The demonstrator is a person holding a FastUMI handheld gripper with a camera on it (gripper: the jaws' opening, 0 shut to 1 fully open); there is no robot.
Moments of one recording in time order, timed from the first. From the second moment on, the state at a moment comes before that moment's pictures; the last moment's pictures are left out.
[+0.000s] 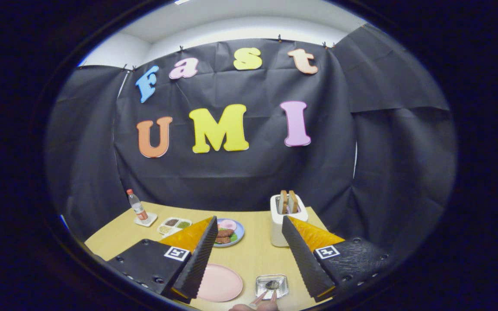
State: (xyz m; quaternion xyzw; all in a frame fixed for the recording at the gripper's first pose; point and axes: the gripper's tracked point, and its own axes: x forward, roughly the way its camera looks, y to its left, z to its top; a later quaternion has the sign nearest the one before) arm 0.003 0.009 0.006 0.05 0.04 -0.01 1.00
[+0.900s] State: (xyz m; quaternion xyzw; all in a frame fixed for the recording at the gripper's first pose) arm -0.031 0.038 0.035 0.05 0.00 -0.02 1.00
